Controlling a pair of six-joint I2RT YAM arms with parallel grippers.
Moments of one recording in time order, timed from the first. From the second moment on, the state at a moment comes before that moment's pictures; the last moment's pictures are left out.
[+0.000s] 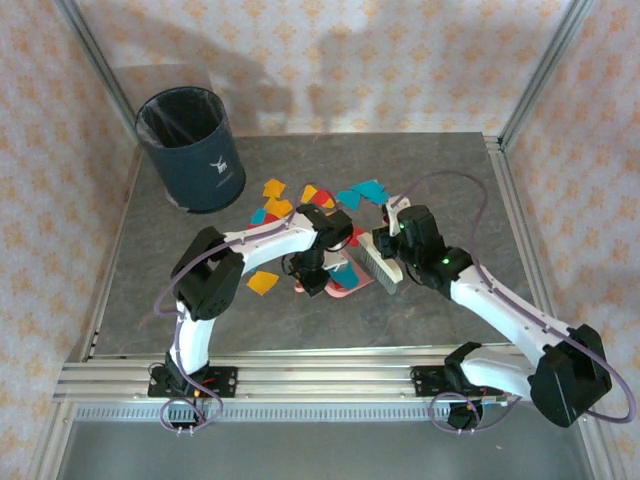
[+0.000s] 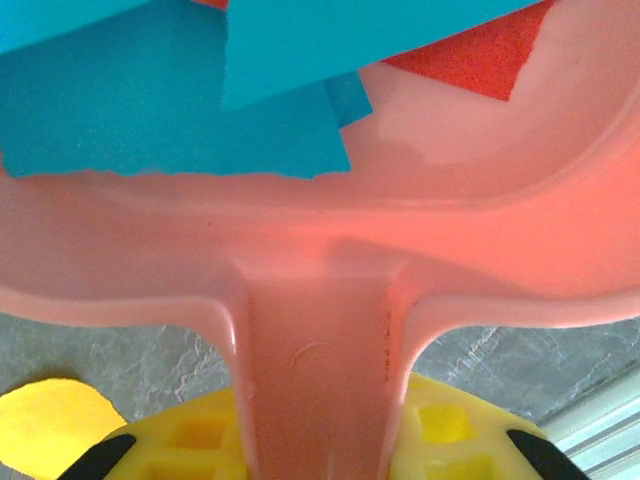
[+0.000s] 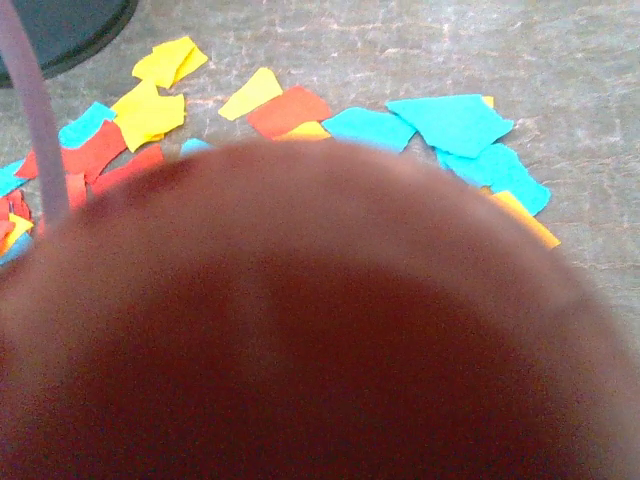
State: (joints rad) left arm -0.77 1.98 1.52 -1.24 0.08 0.09; right arm 0.55 1.09 0.76 -0.27 0.10 0.18
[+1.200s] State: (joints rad) left arm -0.48 1.74 2.01 -1.43 -0.06 0.00; right arm 0.49 0.89 0.74 -0.37 0.38 0.32
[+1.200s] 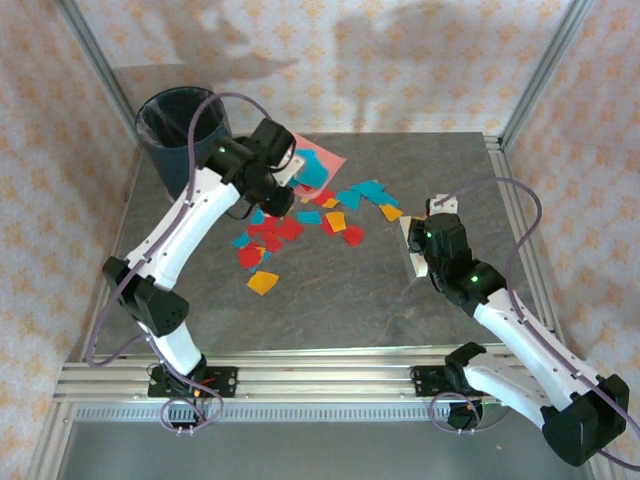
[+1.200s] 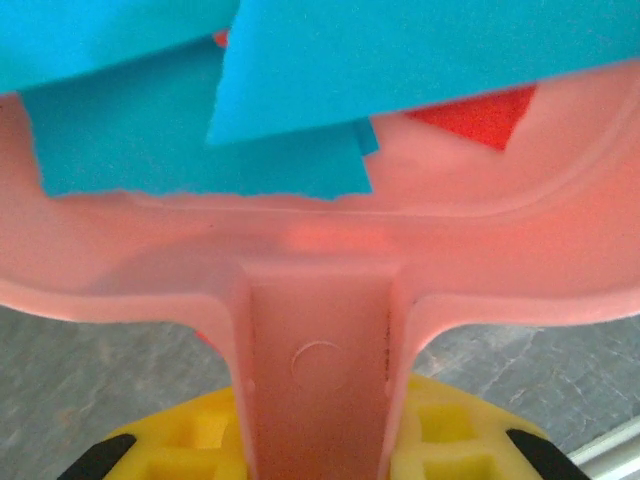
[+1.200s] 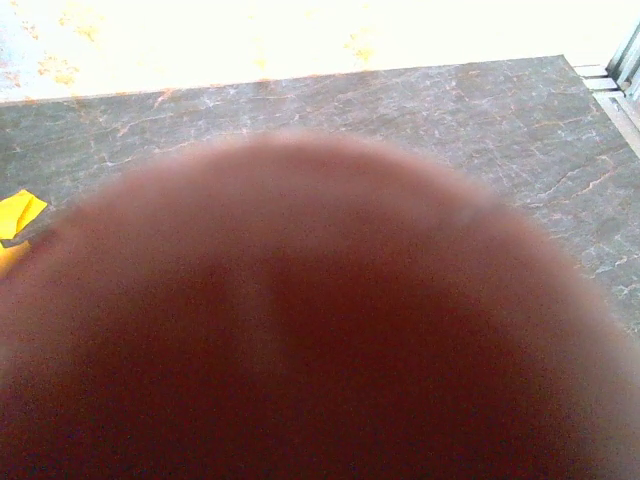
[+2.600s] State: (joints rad) left arm 0.04 2.04 2.49 -1.40 0.35 -0.25; right arm 0.49 0.97 0.74 -0.39 0.24 0.34
